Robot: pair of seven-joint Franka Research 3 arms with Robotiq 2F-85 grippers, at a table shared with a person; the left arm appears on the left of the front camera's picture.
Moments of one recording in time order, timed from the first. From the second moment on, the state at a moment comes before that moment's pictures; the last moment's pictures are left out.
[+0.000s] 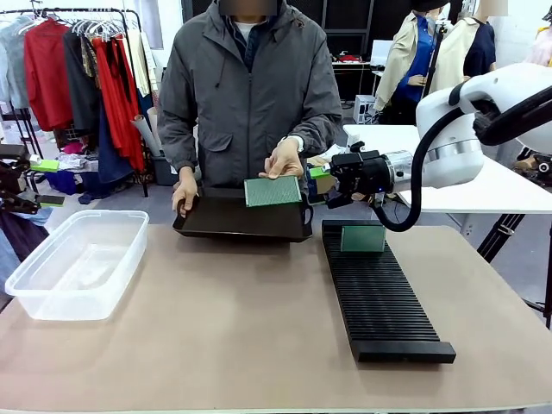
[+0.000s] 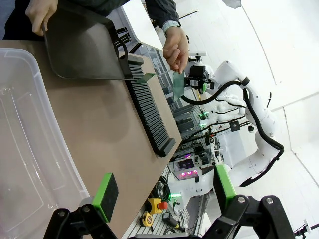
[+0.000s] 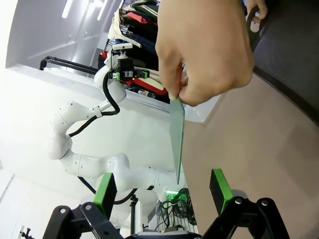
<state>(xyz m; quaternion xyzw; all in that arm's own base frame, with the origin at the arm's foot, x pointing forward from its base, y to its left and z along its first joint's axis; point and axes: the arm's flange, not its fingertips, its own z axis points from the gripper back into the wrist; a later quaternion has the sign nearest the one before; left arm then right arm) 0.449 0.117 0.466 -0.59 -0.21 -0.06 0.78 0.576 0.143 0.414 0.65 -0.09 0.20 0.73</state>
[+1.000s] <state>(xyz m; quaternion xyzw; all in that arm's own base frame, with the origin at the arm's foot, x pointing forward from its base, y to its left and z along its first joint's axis) 0.449 0.117 0.466 -0.59 -0.21 -0.06 0.78 0.590 0.189 0.410 0.65 -0.11 0.19 0.73</state>
